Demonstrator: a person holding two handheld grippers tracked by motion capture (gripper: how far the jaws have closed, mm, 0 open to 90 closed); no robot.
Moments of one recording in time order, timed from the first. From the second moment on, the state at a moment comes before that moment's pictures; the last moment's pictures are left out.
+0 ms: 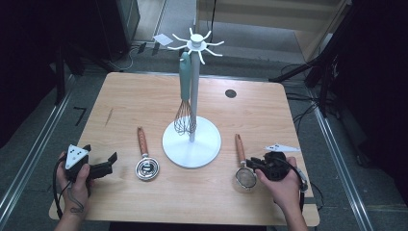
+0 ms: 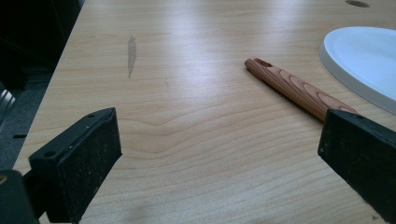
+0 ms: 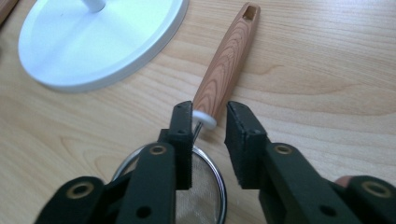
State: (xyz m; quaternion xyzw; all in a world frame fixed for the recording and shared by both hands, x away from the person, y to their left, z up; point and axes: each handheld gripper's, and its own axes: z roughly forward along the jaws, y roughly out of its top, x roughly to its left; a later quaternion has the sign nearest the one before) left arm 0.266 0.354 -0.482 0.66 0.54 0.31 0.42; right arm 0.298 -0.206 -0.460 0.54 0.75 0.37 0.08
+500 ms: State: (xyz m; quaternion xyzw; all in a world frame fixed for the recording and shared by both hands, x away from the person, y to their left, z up) left arm 0.266 0.354 -0.482 0.66 0.54 0.31 0.42; right arm 0.332 -0.188 -0.464 0.61 0.72 0.33 0.03
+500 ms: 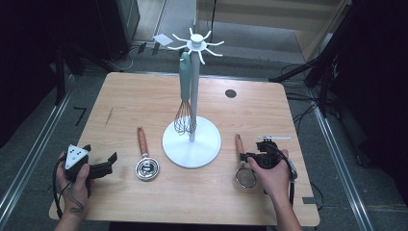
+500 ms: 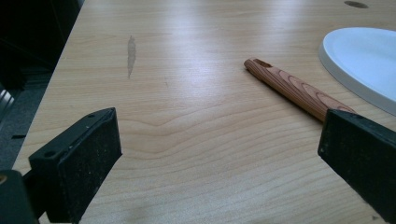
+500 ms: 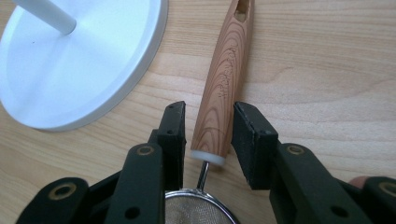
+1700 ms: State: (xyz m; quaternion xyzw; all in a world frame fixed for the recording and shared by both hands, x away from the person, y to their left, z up) left arm 0.266 0.354 -0.482 0.66 0.54 0.31 0.42; right arm 0.346 -0.167 -0.474 0.65 0.71 0.25 0.03
